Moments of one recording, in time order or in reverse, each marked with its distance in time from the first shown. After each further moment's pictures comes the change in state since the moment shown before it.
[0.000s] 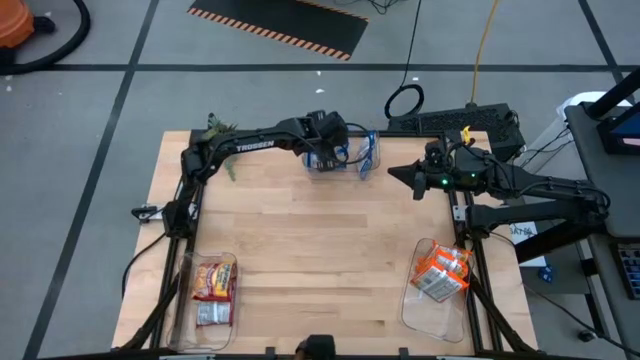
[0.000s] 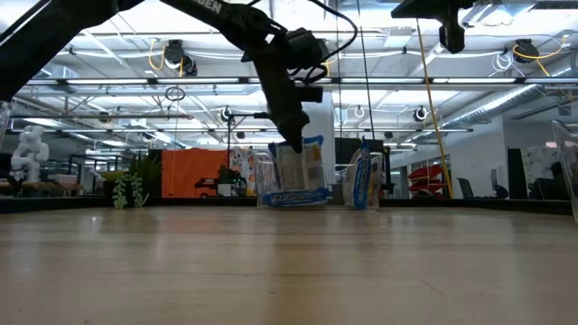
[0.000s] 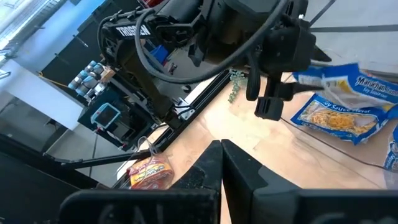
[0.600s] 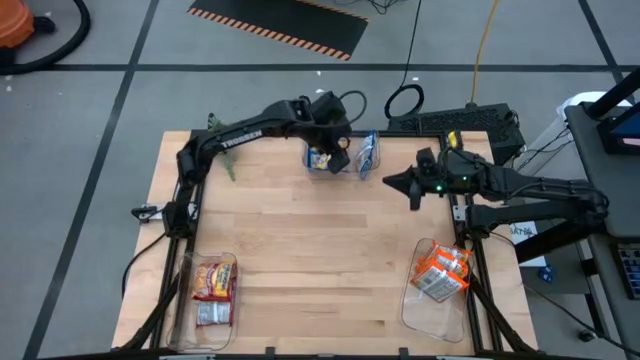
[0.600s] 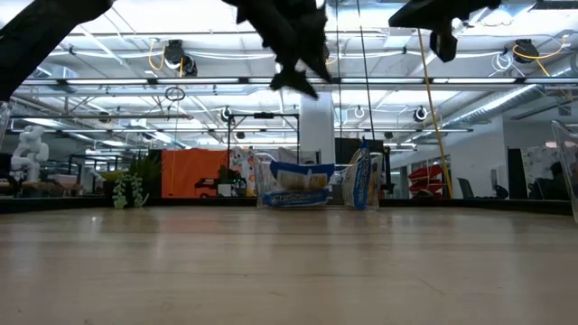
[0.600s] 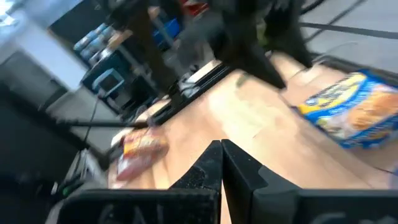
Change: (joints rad) left arm -0.013 -0.037 0.244 -0.240 0.570 -0.558; right arm 0.000 0.021 -0.039 0.029 -0.074 -0.136
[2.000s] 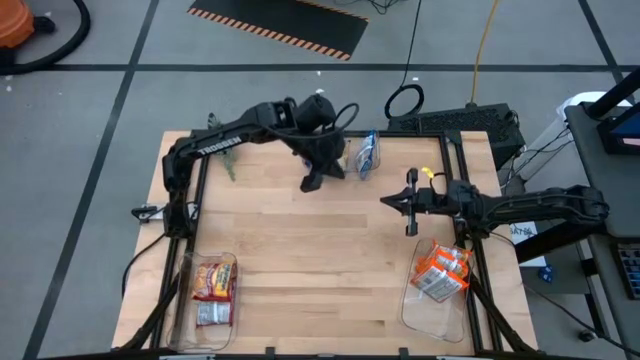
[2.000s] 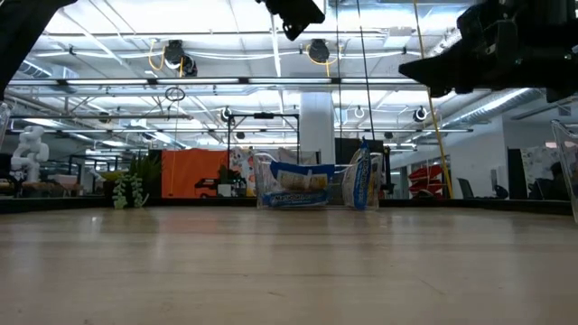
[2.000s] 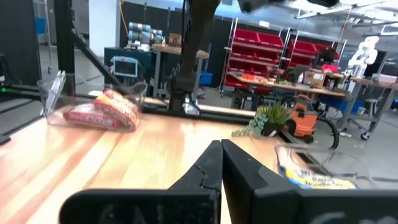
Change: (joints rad) left arm -0.089 -0.136 0.053 -0.065 0.298 0.491; right arm -0.006 -0.004 -0.662 0.994 -0.137 -0.764
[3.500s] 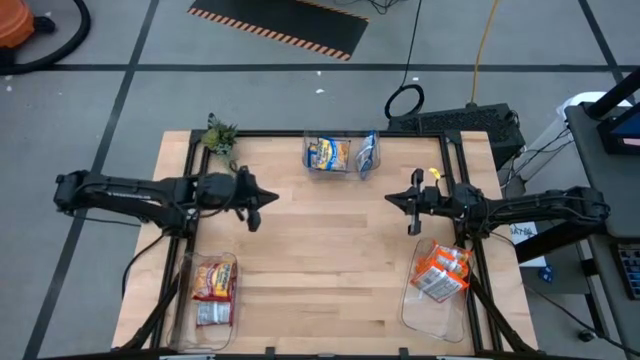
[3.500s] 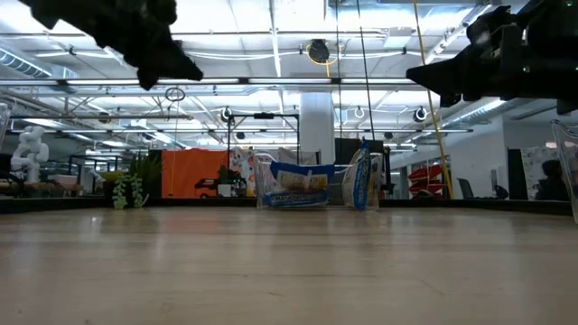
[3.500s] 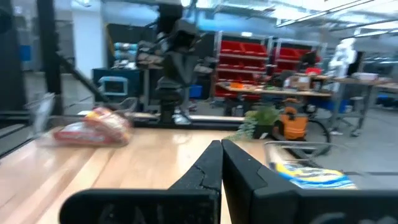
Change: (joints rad) left arm -0.258 -1.013 -1.529 0.880 -0.667 -0.606; right arm -0.001 -0.013 -0.082 0.141 0.039 0.073
